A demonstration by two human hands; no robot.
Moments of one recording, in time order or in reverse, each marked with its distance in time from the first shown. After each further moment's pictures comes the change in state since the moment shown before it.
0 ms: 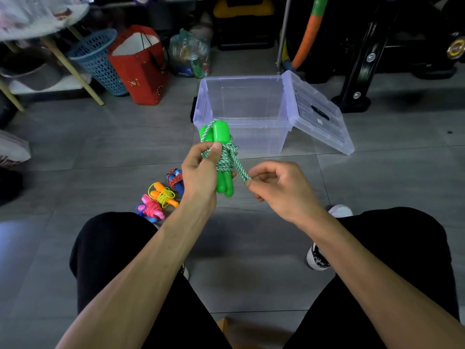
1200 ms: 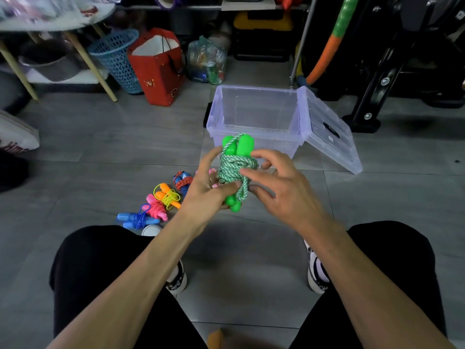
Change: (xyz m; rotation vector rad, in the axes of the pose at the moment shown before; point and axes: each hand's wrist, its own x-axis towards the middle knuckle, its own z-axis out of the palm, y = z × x) left_hand -0.006 0.009 -0.047 0.247 -0.331 0.019; right_hand 0.035 0.016 0.007 -0.742 0.054 -0.889
